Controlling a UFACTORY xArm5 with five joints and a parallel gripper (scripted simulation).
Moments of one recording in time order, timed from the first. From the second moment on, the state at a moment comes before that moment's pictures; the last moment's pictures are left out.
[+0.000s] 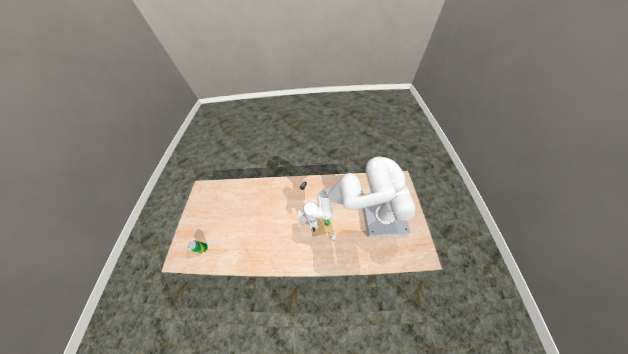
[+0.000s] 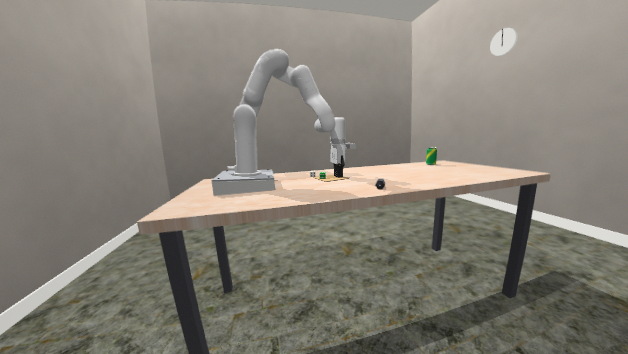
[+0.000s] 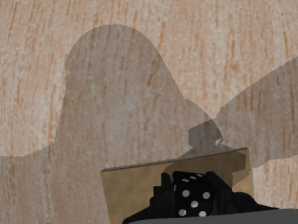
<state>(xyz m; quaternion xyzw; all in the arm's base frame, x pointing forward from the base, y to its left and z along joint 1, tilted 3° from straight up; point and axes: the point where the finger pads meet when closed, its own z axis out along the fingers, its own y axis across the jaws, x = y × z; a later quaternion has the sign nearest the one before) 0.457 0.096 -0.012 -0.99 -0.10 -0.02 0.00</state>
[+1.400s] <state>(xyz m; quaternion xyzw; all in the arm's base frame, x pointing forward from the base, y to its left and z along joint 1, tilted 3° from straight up) 0.455 0.096 0.049 -0.99 -0.10 -0.02 0.00</state>
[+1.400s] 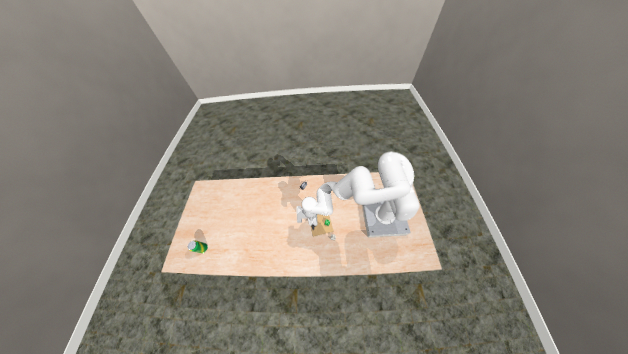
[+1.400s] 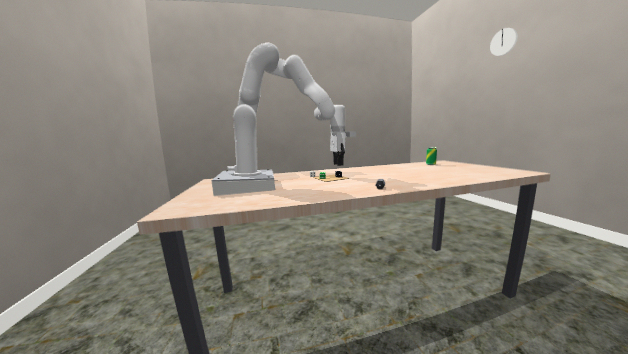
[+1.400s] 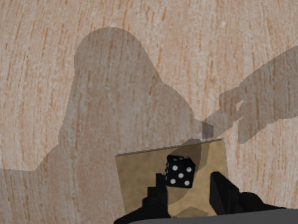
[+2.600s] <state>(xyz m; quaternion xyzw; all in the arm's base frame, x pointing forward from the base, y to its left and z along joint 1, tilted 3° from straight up) 0.452 0.096 0.079 -0.99 -0.10 -0.02 0.00</state>
